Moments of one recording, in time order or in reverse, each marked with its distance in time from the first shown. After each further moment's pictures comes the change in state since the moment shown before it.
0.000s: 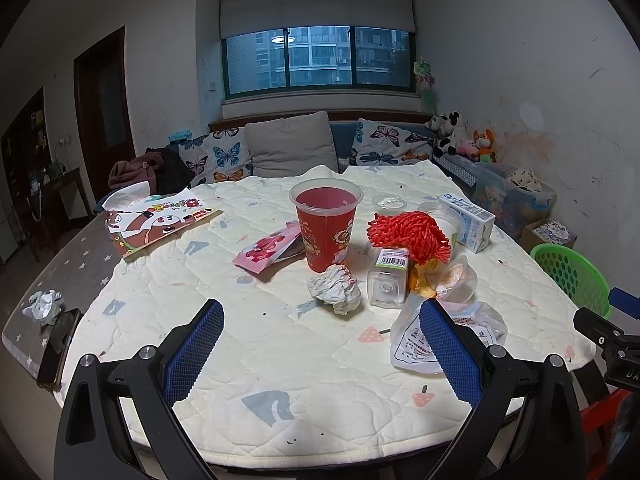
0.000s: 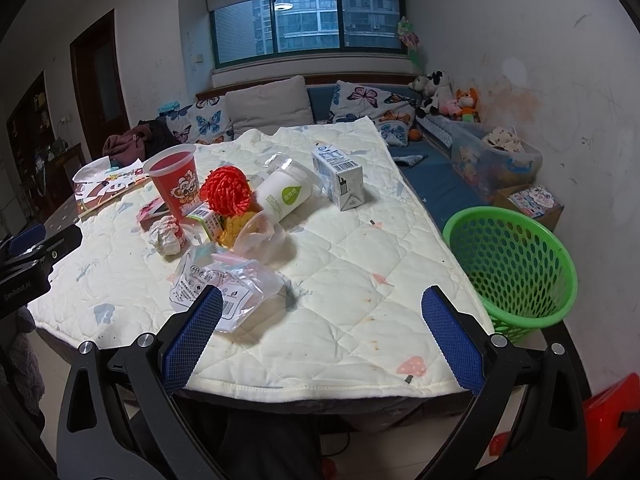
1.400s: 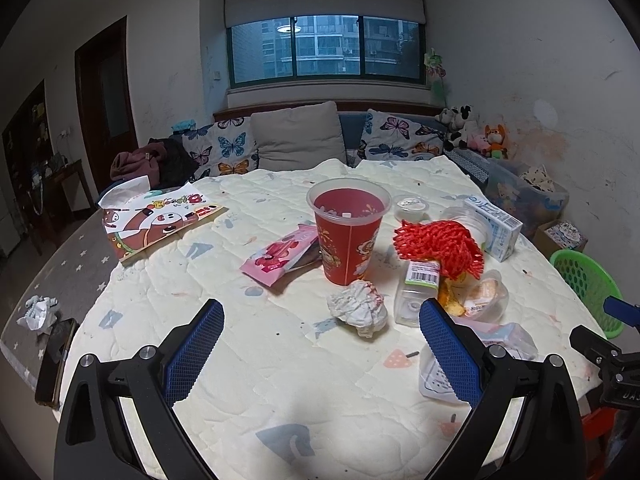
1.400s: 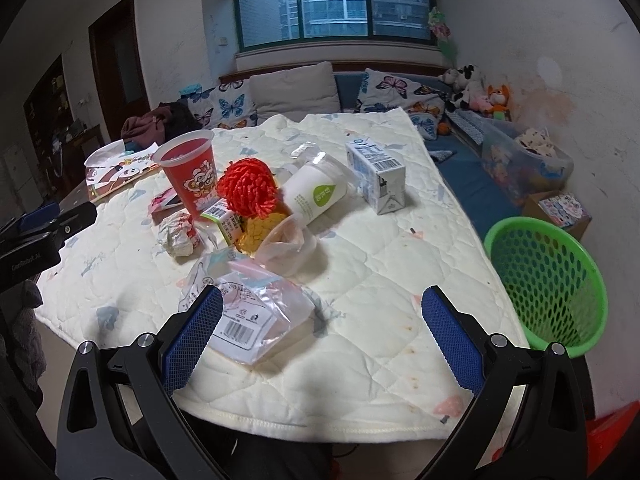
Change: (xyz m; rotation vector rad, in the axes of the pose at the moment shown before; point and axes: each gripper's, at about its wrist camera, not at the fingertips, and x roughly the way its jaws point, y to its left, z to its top) left arm 0.043 0.023 0.022 -0.023 0.049 0.015; right arm 0.043 0.017 0.020 -0.057 0.055 0.091
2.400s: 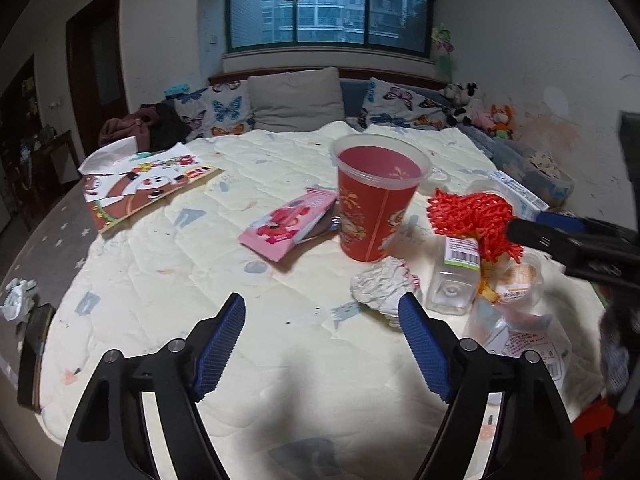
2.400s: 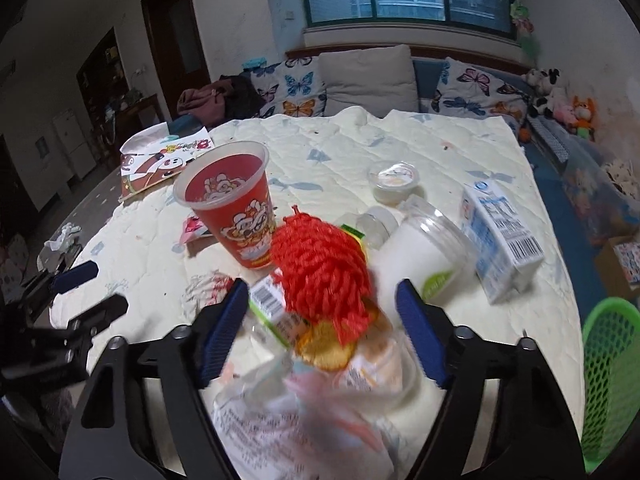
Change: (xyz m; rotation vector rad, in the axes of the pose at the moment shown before) left arm 0.057 0.026 -0.004 -0.025 0.123 -0.051; right arm 0.111 0.048 0.089 -0.129 0.089 0.233
